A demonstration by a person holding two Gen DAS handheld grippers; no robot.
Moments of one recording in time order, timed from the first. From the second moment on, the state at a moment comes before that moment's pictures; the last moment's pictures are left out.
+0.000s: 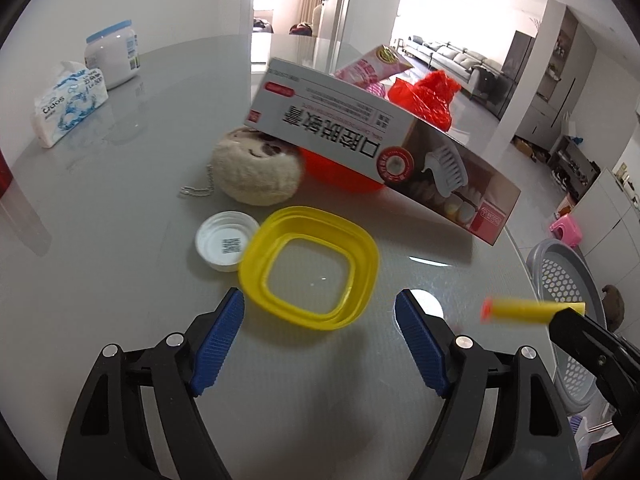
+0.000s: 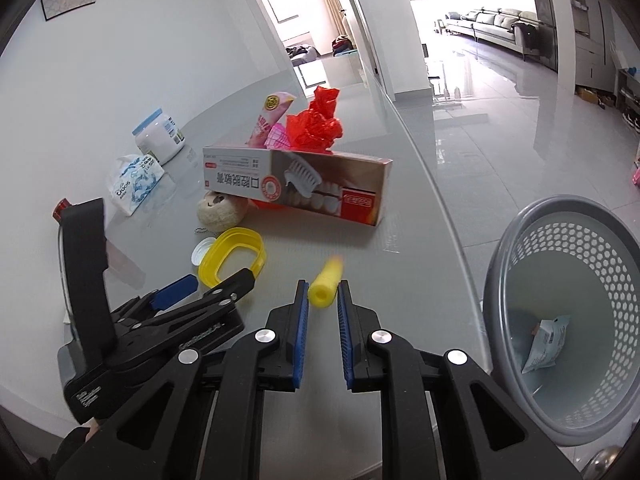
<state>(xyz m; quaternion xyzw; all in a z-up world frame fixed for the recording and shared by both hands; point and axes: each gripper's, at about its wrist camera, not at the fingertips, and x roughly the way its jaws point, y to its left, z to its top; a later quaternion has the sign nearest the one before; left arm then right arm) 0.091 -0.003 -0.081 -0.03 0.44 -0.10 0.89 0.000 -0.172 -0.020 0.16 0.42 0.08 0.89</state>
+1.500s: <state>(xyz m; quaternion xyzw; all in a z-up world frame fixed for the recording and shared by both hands) 0.126 -0.036 -0.081 -0.06 0.46 -0.08 0.88 -0.004 -0.203 -0.025 0.19 0.41 0.08 0.89</state>
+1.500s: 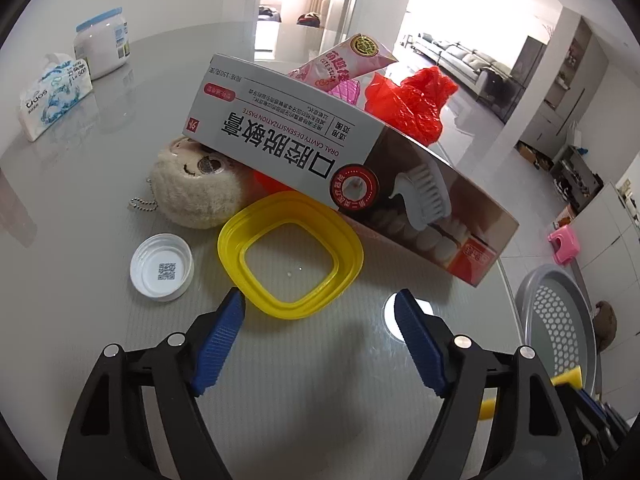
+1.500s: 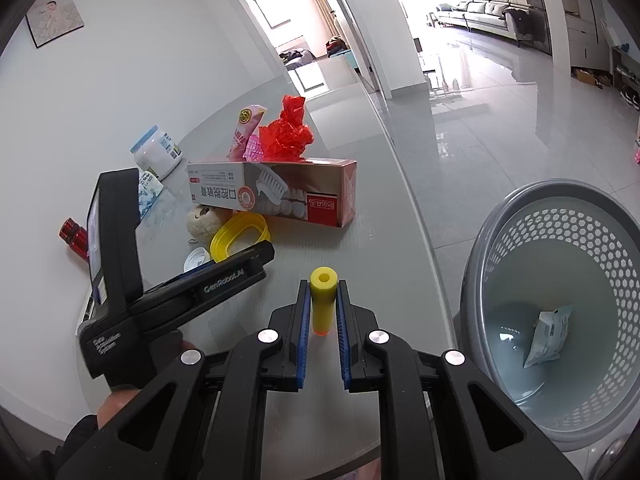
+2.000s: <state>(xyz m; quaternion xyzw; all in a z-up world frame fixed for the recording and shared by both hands) 0.137 -0.040 -0.084 -0.04 0.45 -0.06 0.89 -0.006 -0.205 -0.024 0.20 0.41 0.08 0.89</state>
